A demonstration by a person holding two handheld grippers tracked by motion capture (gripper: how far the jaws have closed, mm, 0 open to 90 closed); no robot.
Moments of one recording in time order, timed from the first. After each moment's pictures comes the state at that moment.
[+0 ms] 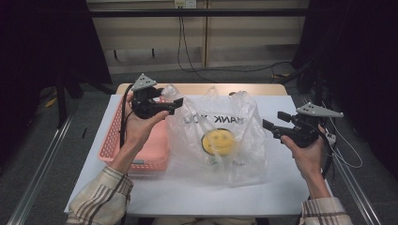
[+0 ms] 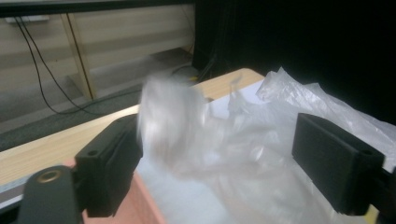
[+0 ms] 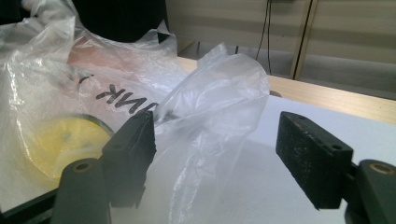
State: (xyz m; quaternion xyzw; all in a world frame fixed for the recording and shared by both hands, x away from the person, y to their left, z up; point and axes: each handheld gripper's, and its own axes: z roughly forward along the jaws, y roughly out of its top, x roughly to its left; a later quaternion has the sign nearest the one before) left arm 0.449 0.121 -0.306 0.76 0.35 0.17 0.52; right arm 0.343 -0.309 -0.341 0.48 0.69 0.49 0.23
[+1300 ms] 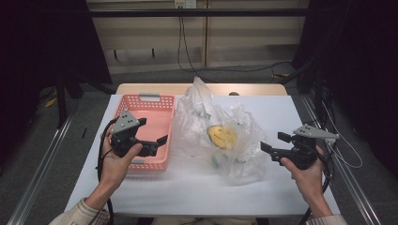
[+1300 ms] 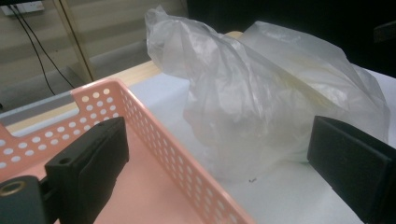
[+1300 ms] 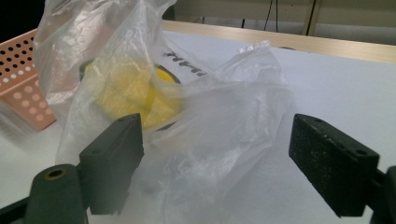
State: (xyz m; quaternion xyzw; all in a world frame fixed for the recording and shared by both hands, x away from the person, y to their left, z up) left arm 0.359 0.168 -0.339 0.79 0.32 0.18 0.49; right arm 0.303 -0.303 -0.374 0.49 0.71 0.47 0.20
